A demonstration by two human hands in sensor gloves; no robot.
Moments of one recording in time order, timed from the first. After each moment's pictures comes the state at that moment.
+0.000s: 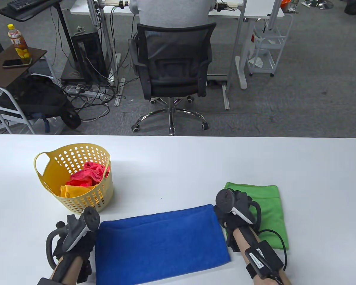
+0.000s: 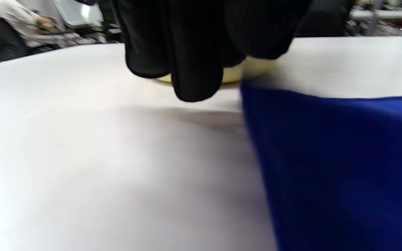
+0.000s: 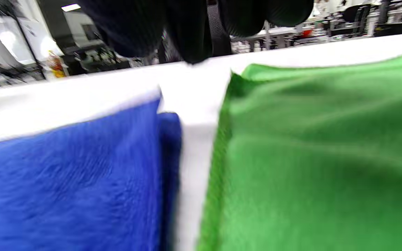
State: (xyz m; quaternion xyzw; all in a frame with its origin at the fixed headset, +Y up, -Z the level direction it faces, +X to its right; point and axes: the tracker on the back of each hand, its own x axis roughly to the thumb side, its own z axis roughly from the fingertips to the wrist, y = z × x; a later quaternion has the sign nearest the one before) left_hand -0.306 -0.753 -0.296 -0.11 0.19 -0.01 0.97; right_hand 0.147 -0.771 -0.381 0.03 0.08 0.99 0.07
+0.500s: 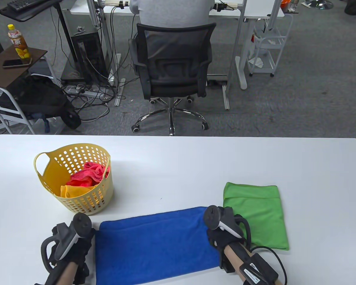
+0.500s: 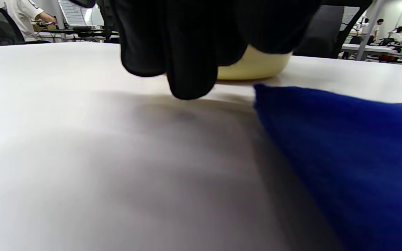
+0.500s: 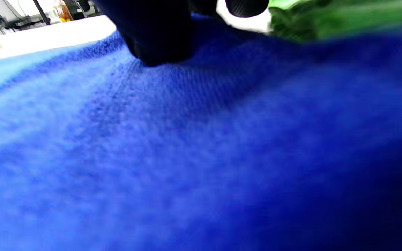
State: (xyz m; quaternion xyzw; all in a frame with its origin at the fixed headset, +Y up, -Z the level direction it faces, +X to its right) left_hand -0.321 -0.763 -0.283 -0.09 0.16 0.04 0.98; right_hand 0.118 -0.793 -0.339 0.08 0.17 0.98 0.10
